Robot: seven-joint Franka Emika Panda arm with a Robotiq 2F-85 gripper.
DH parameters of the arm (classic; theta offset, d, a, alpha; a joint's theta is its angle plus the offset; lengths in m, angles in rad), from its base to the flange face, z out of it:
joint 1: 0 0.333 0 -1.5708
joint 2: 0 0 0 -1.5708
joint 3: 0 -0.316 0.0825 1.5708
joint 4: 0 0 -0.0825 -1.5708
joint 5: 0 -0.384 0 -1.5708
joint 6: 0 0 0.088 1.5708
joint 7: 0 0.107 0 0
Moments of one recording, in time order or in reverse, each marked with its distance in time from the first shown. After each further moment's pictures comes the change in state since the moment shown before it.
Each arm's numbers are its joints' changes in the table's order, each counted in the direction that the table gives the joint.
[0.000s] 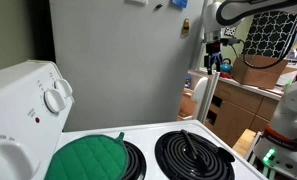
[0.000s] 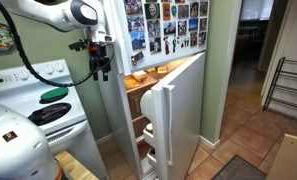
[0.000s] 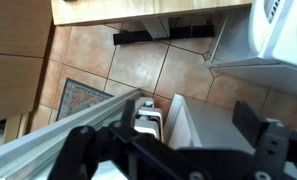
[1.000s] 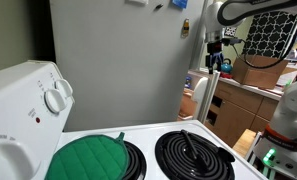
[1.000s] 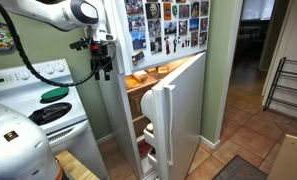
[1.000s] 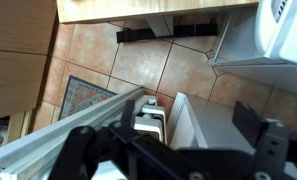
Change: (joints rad) arm 0.001 -0.022 0.017 0.012 0.021 0.001 -0.021
